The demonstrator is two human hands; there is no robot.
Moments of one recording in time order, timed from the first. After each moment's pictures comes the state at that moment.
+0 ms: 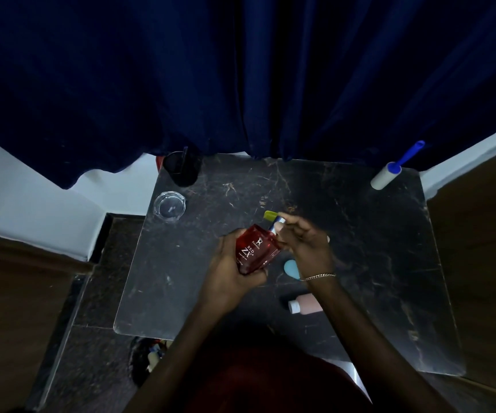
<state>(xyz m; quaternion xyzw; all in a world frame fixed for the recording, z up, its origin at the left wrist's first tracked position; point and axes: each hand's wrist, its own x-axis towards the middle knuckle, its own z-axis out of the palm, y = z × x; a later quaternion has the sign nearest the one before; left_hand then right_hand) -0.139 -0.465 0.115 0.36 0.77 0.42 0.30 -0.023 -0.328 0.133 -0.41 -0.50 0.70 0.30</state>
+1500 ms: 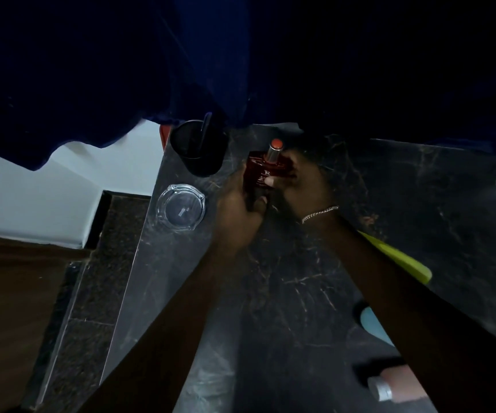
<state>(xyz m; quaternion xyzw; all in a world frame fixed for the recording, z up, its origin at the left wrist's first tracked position) -0.330 -0.332 -0.069 0.31 0.78 0.48 0.28 -0.240 -0.208 -0.042 -0.38 -0.74 0.52 0.19</state>
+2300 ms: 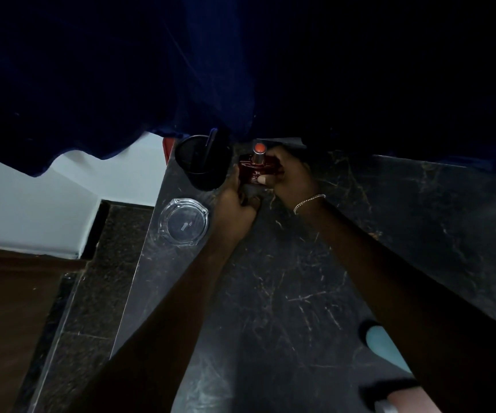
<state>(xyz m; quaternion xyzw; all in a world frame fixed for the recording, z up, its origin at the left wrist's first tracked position) -0.365 -0.307 -0.088 0.29 0.76 0.50 0.30 -0.283 -0.176 -0.061 -0.33 -0.82 0.44 0.14</state>
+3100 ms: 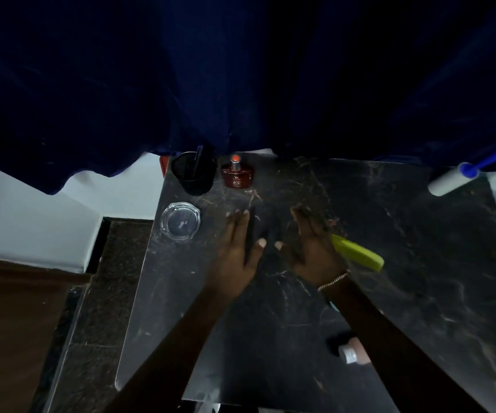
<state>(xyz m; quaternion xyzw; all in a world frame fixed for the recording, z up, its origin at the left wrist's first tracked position) -0.264 -0.406 -0.013 0.45 0.80 0.33 0.24 -0.108 -0.274 -0.011 -0.37 -0.89 0.25 0.10</state>
